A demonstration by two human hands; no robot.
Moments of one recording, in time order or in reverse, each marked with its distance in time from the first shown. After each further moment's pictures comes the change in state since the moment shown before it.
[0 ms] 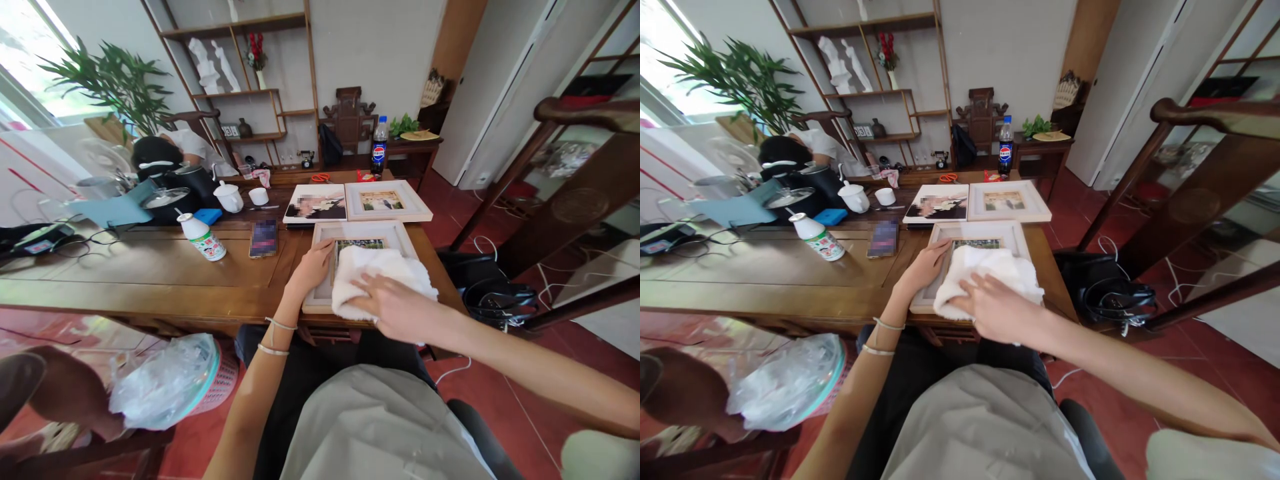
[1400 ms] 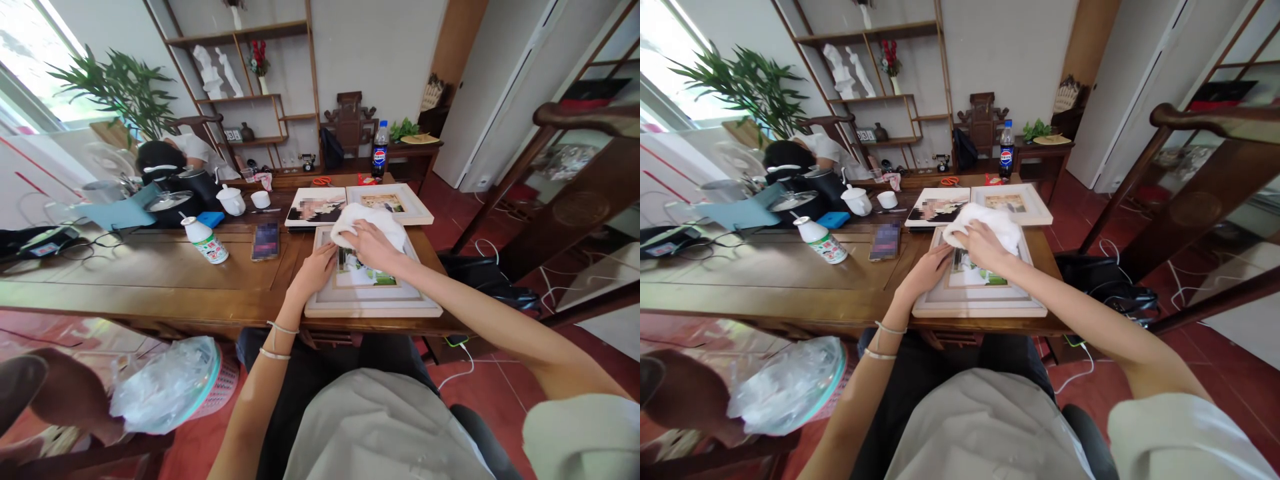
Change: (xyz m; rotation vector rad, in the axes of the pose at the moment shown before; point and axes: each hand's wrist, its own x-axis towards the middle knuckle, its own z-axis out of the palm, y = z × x) left_hand -0.001 0.006 -0.004 -0.008 -0.003 0.027; right_hand 0.078 0.083 0.016 -0.122 0.099 0.283
